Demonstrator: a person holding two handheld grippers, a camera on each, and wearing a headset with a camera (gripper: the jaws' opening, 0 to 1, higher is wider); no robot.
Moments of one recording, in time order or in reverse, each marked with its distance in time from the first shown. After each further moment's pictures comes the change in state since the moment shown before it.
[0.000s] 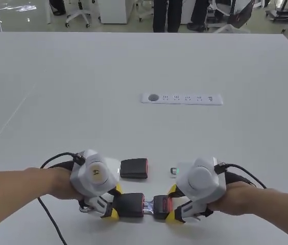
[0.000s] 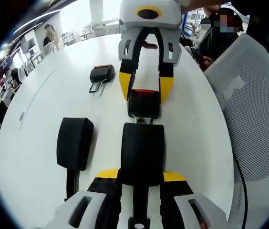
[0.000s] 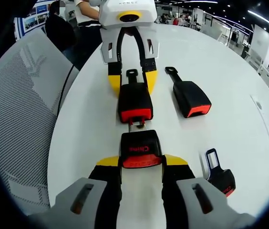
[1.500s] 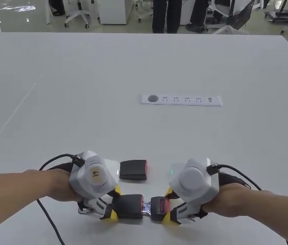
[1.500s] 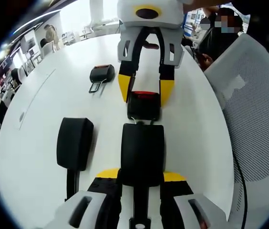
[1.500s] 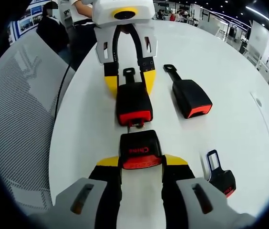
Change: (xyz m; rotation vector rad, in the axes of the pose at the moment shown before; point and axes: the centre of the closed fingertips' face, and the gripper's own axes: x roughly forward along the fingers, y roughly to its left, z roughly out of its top) left arm 0.000 0.001 -0.002 0.000 0.004 0.001; right arm 0.002 0.002 0.005 0.027 0.035 -0.010
